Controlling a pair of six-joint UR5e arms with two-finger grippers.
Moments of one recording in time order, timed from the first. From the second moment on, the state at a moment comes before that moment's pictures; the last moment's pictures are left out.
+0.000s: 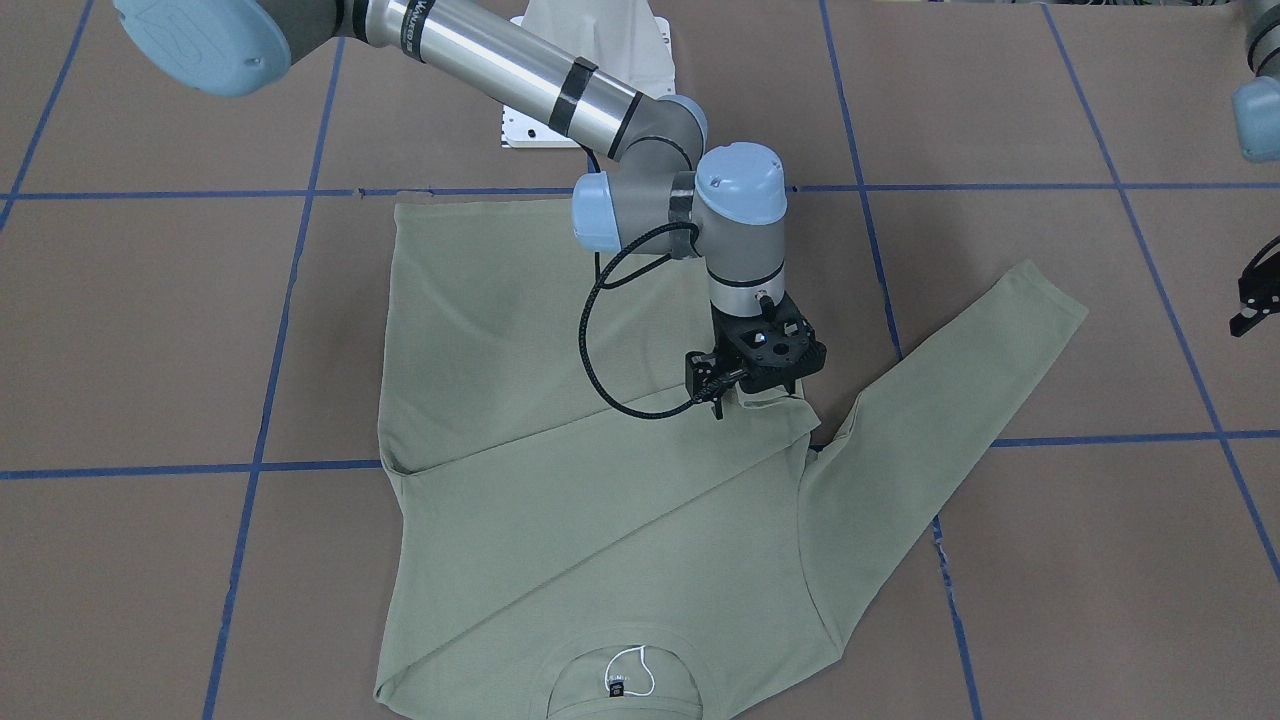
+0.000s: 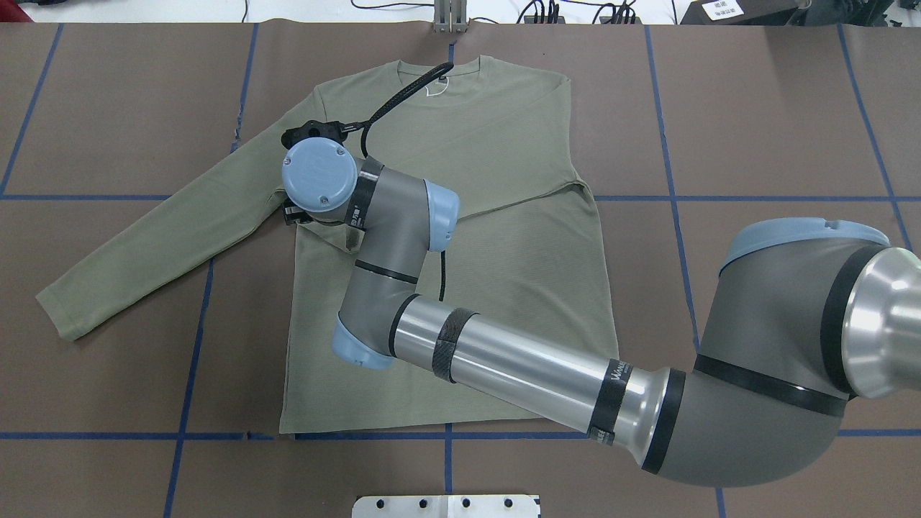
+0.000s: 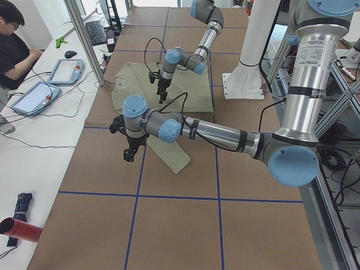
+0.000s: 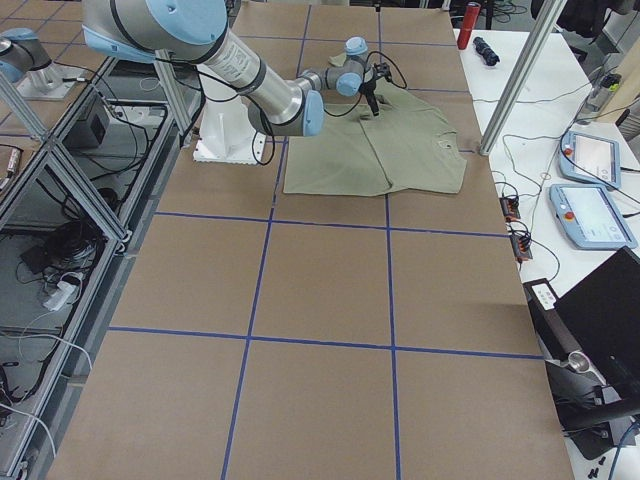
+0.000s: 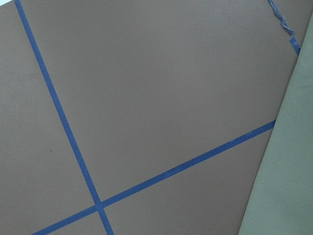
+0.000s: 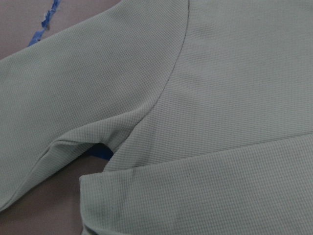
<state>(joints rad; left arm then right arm) -1.39 -1.70 -1.65 -1.76 -2.31 0.04 0.45 -0.29 0.71 -1.00 1.62 1.03</state>
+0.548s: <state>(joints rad) -1.39 -1.71 -1.65 -1.76 -2.31 0.04 0.42 -0.27 0.68 -0.97 1.63 1.07</state>
